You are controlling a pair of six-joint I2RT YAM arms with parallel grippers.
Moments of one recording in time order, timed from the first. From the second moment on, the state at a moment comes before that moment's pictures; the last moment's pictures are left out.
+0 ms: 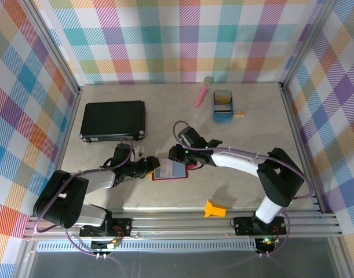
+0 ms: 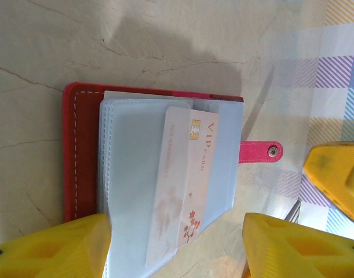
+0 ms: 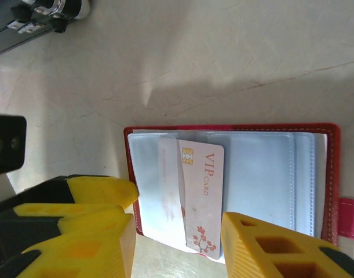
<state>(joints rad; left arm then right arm) -0.32 1.38 0.37 0.22 0.62 -0.84 0.86 1.67 1.08 -0.32 -0.13 0.92</state>
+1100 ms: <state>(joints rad) -0.32 1.38 0.37 0.20 0.61 -0.78 0.90 2.02 1.46 -0.71 -0.12 0.82</state>
